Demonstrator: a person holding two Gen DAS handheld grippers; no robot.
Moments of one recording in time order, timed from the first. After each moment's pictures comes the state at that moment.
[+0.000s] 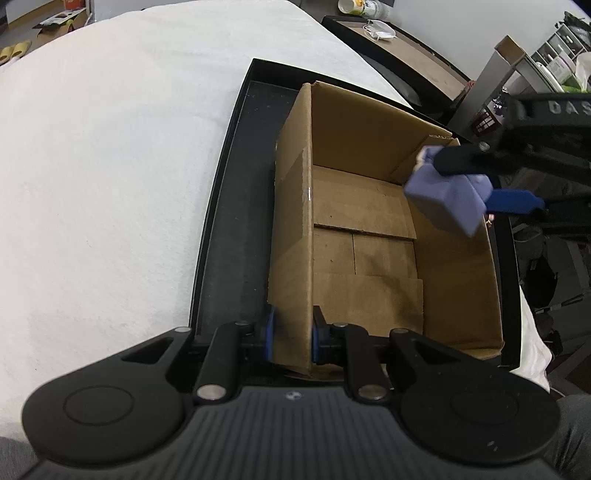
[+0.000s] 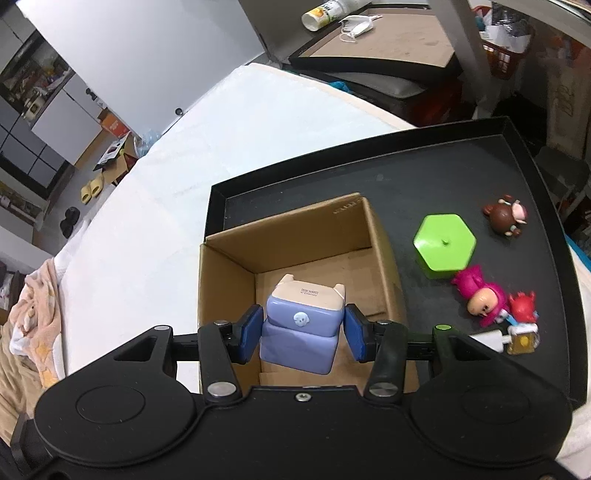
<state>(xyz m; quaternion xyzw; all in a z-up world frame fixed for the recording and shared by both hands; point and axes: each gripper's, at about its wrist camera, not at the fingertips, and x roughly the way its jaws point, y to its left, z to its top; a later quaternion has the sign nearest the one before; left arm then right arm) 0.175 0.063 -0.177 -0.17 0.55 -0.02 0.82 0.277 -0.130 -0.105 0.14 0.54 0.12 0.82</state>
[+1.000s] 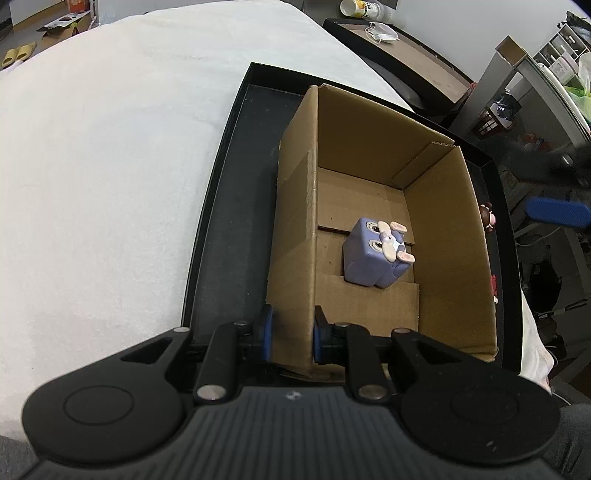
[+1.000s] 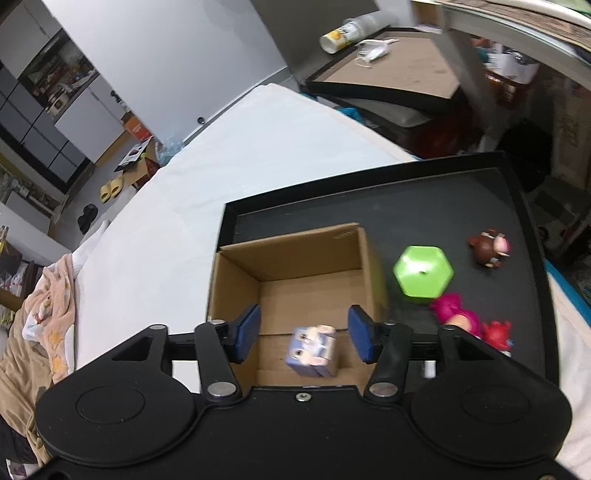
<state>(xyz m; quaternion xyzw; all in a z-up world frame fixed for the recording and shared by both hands) 0.176 0.056 -0.174 -0.16 0.55 -0.01 0.82 0.268 -0.170 -0.073 0.13 0.52 0.15 0.83</state>
